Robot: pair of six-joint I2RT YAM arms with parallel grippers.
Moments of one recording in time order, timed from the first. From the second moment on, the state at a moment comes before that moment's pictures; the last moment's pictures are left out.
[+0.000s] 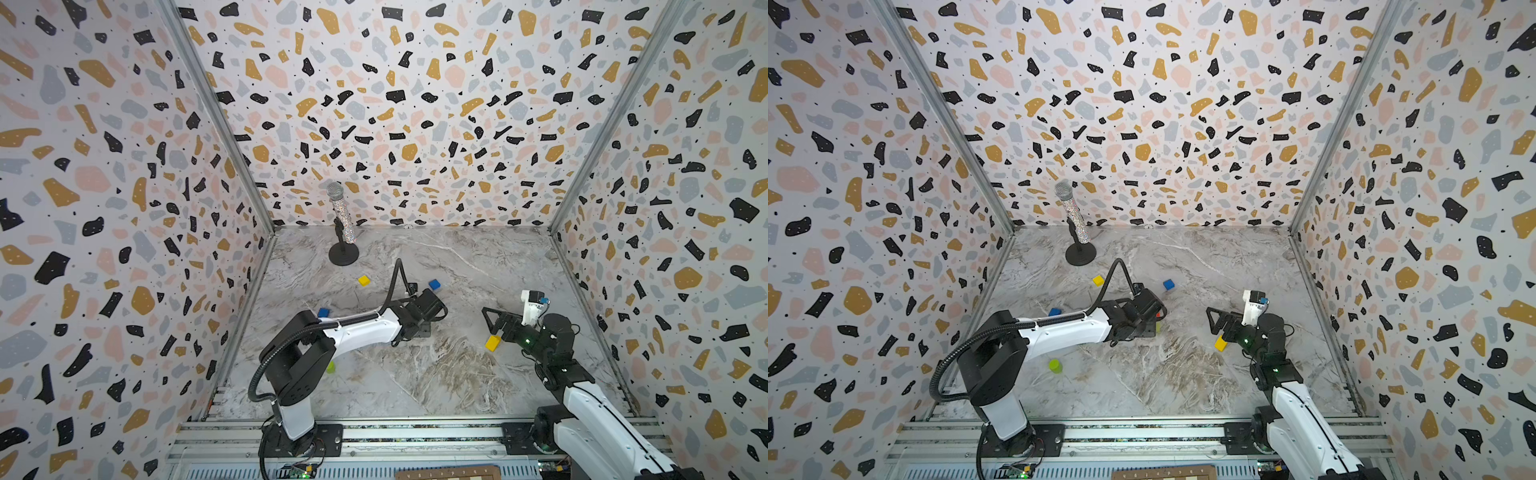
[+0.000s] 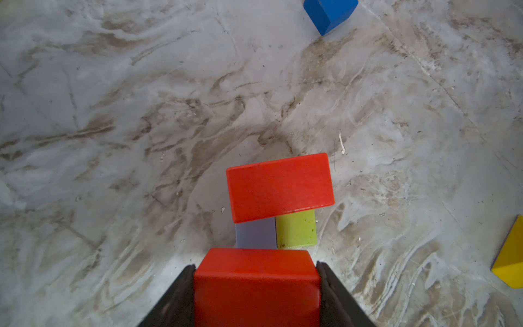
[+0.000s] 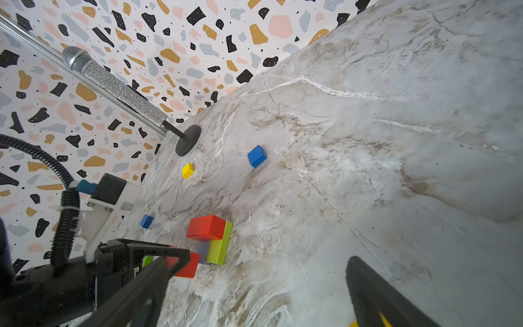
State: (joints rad) left arm -0.92 1.79 1.18 -0.51 -0.28 -0.81; right arm 0.14 0.76 0.25 0.17 -0.39 0.55
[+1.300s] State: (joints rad) left arm -0.92 1.92 1.32 -0.55 -0.30 -0.82; right arm 0.13 0.71 0.23 0.15 -0.40 0.57
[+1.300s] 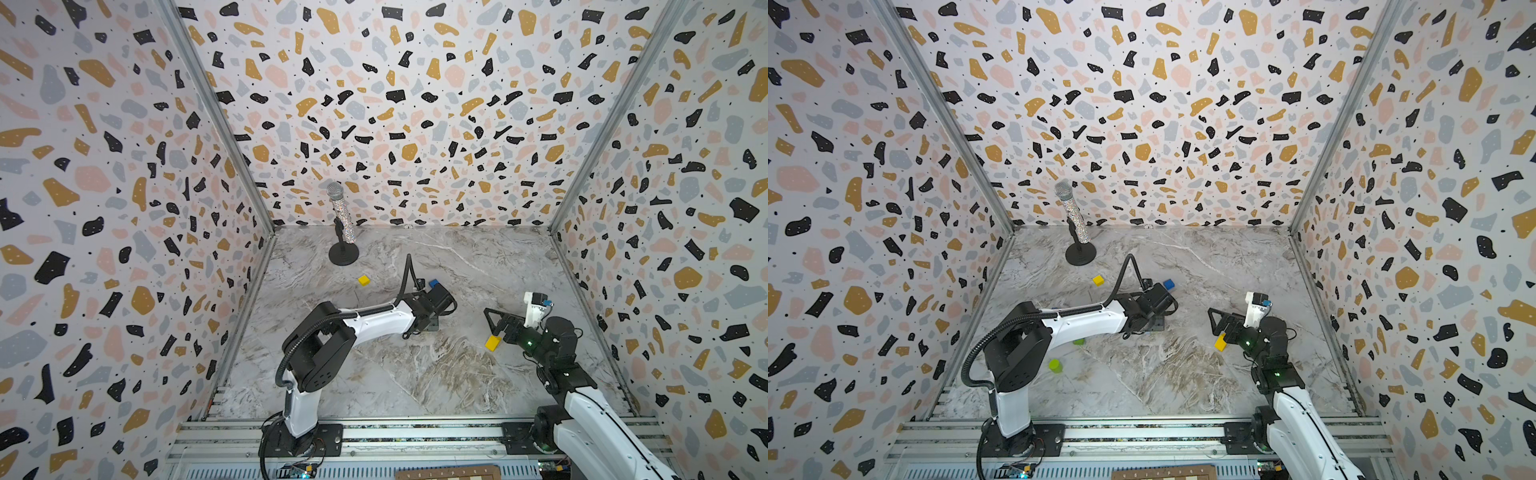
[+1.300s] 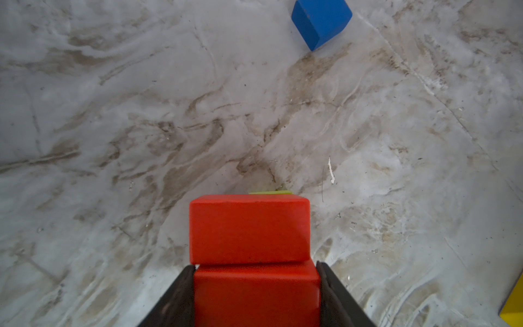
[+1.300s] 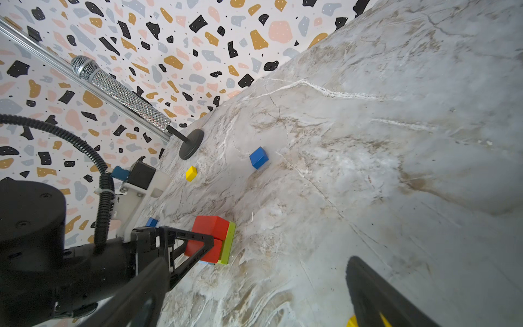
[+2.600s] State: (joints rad) left arm -0.93 1.81 1.31 -0.57 -0.33 -0.81; right arm 0.12 0.66 0.26 0.07 -0.38 0.51
